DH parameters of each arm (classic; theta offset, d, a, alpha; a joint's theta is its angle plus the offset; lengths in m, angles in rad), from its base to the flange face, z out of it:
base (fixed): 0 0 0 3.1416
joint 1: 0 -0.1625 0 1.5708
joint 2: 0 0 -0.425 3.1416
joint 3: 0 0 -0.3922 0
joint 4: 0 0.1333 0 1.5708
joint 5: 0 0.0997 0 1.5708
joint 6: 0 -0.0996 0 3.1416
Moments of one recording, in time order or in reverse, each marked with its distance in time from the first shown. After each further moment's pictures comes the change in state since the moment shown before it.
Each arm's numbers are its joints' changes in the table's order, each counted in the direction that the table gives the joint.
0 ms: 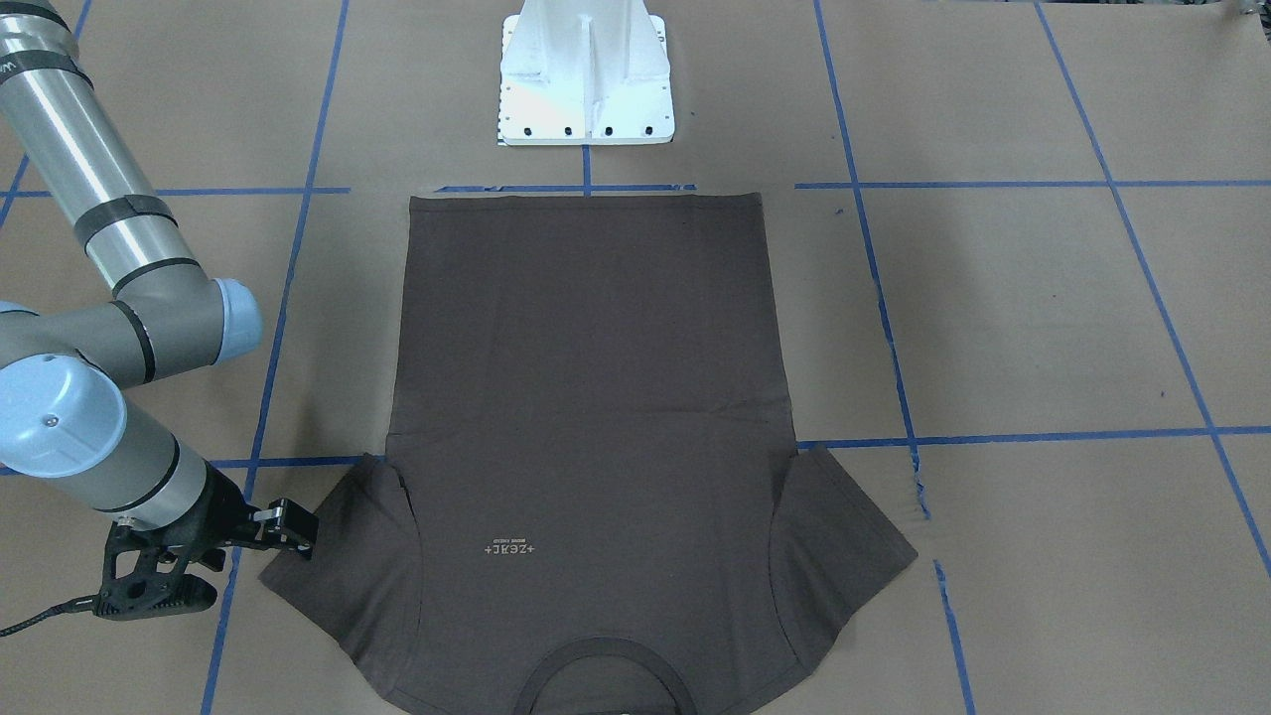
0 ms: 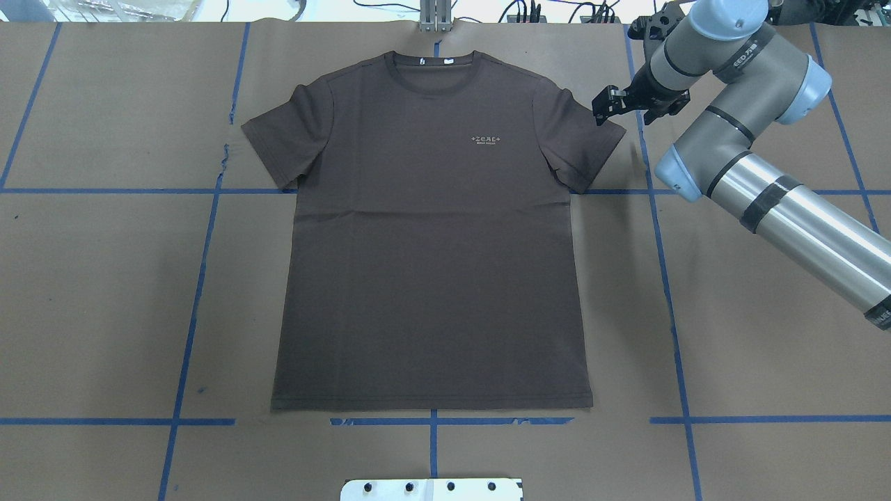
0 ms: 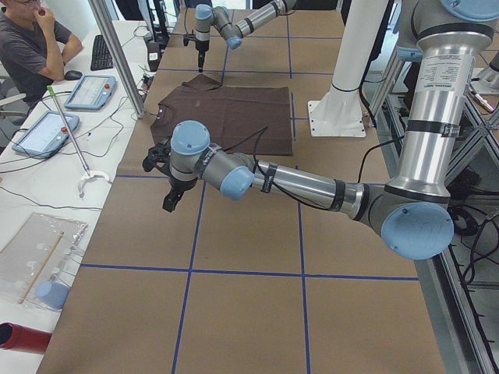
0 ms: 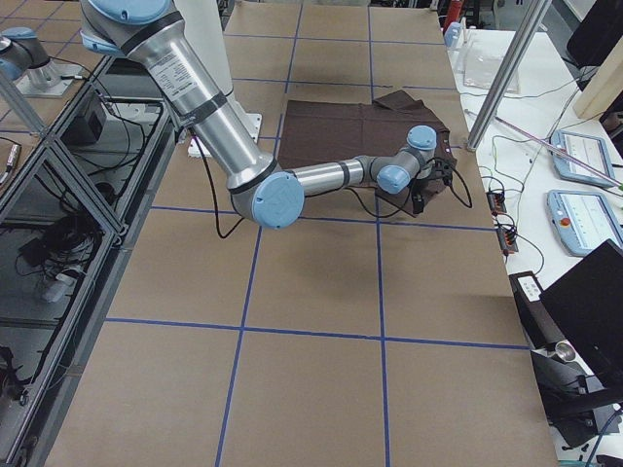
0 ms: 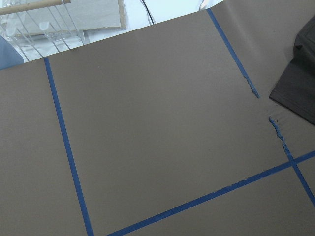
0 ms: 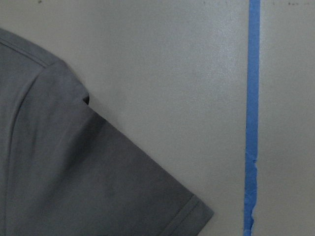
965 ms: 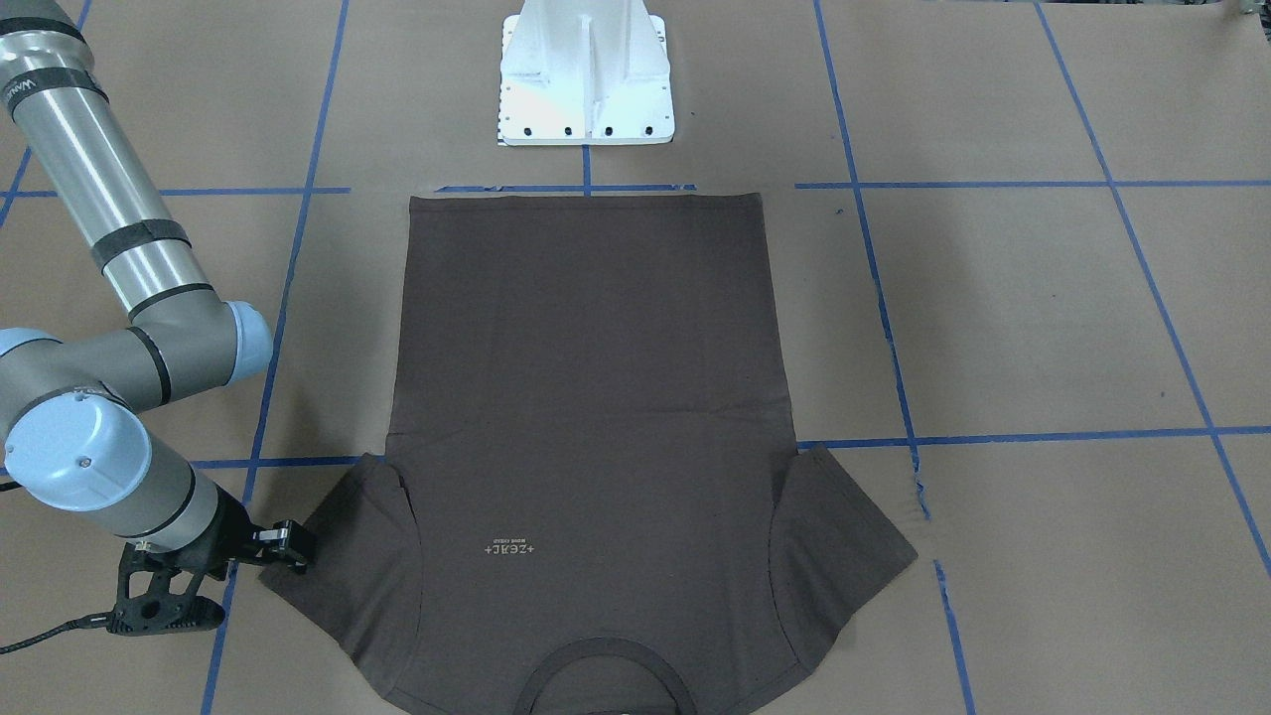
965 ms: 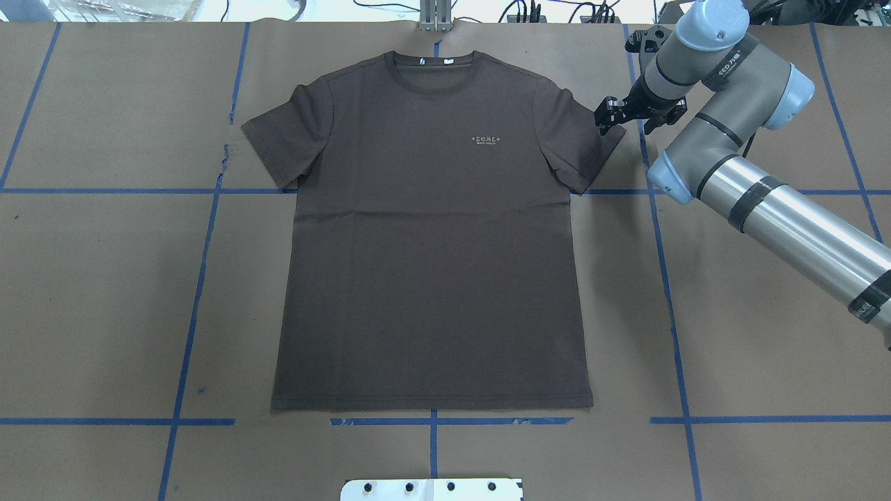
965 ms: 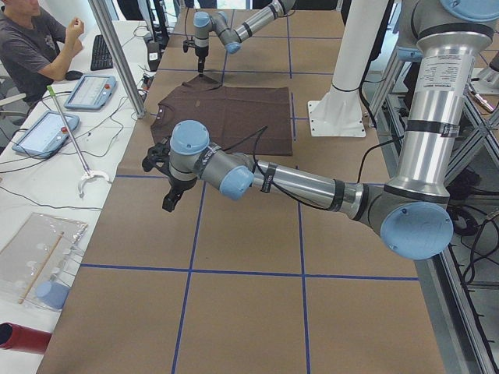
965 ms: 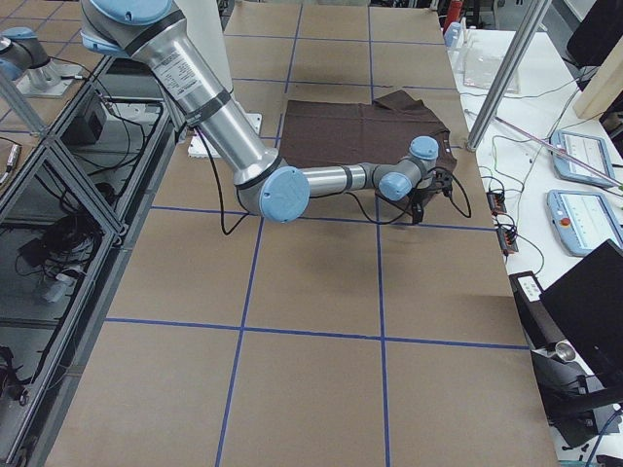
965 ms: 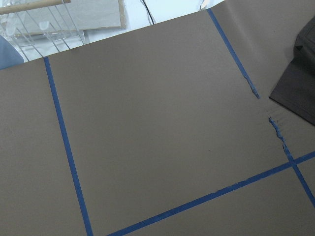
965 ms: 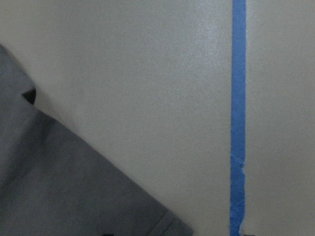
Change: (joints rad) left arm 0.000 0.003 0.002 0.001 0.000 0.002; right arm 0.007 -0.036 -0.115 0.016 -0.012 0.002
